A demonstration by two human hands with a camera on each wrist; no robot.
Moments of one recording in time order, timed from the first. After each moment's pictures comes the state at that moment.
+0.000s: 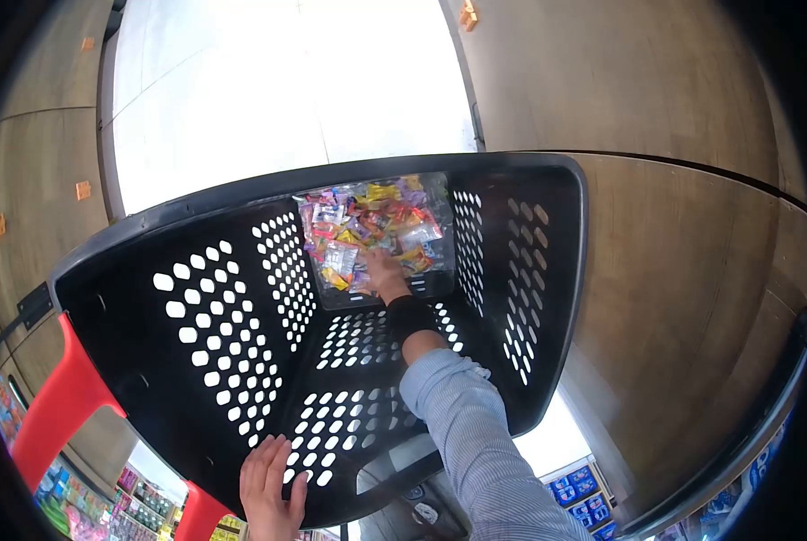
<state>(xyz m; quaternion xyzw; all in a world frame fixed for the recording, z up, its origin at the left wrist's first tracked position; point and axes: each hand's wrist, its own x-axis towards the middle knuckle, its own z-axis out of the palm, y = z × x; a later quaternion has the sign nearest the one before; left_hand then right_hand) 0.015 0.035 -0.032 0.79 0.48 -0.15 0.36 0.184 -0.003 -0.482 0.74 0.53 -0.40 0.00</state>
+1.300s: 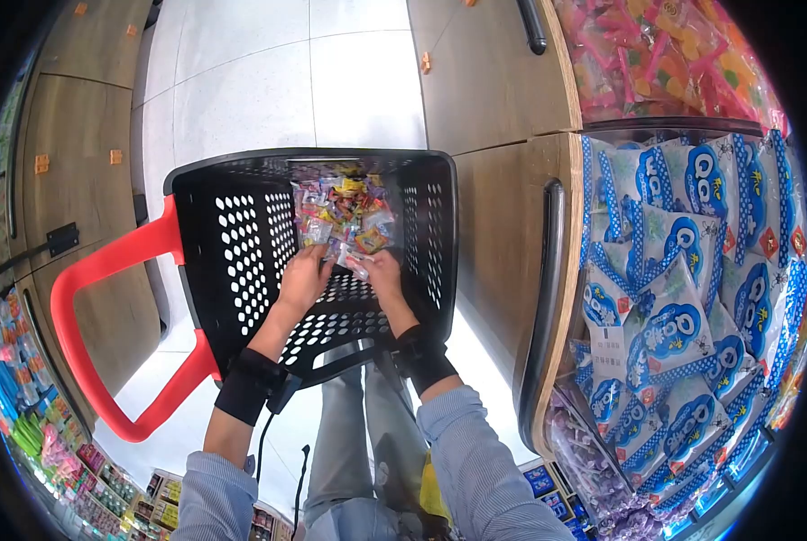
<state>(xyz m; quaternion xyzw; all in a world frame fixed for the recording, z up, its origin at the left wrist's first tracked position) 0.109 0.053 -0.116 0.84 0.42 -0.02 0.34 0.227 -0.056 -0.193 0.67 -0.04 -0.55 -0.49</state>
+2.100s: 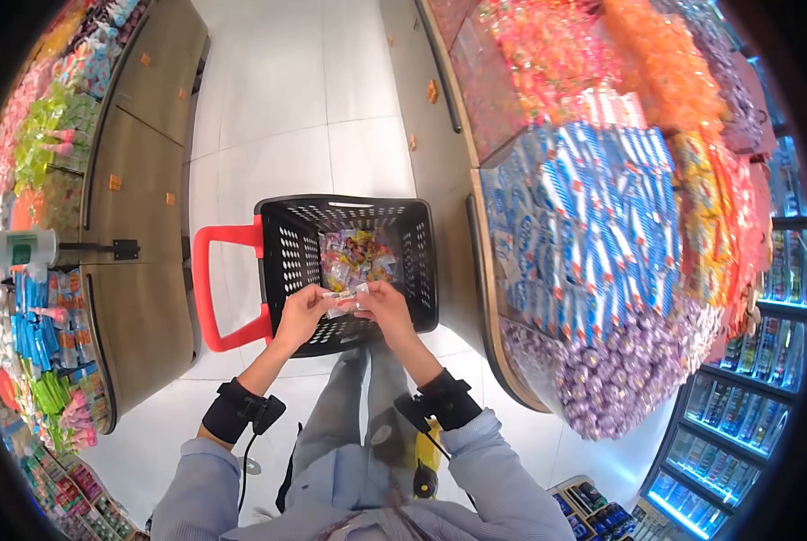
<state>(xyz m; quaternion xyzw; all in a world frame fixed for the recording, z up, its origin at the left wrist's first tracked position) 0.050 0.023 0.155 0.63 0.46 0.09 0.62 0.196 -0.074 0.153 0.54 0.04 -0.60 -0.58</state>
